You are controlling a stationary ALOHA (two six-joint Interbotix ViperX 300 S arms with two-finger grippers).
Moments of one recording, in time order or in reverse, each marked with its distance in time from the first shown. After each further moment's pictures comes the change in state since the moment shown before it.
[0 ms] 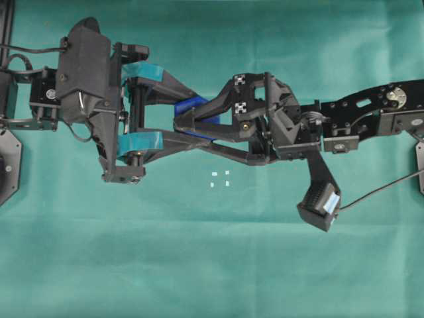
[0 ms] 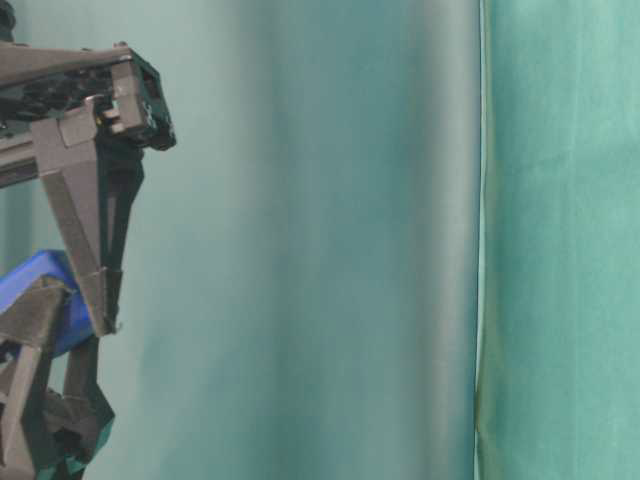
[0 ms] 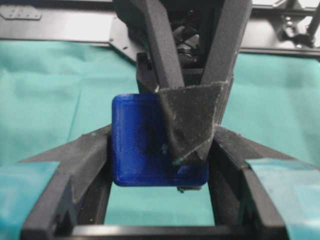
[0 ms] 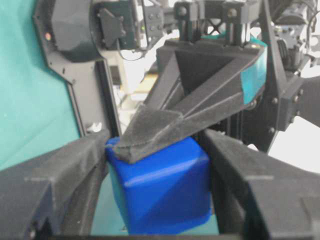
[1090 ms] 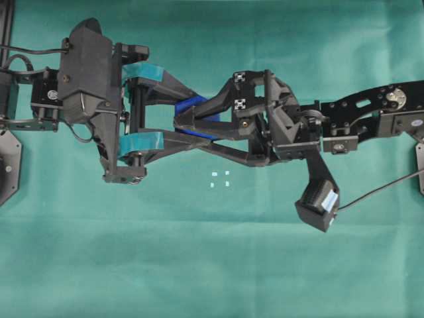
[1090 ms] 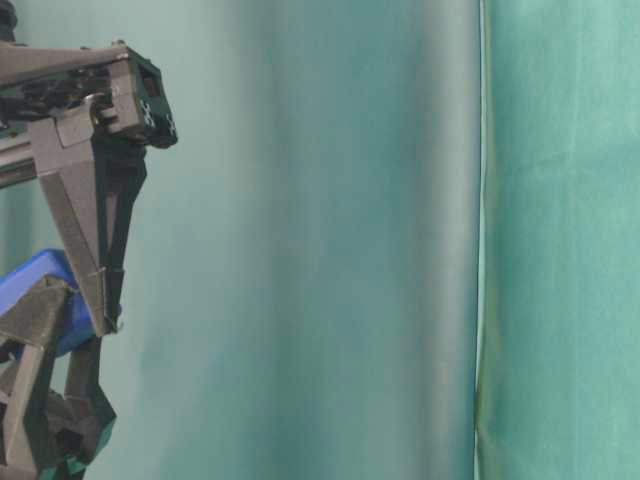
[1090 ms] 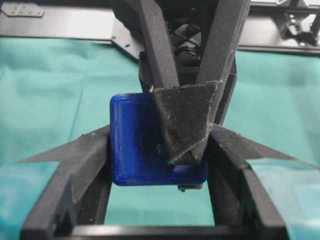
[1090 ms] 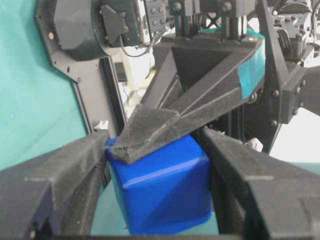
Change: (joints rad) left arm -0.005 0.000 0.000 -0.003 0.008 0.005; right arm 0.002 0.000 0.002 0.021 0.011 0.017
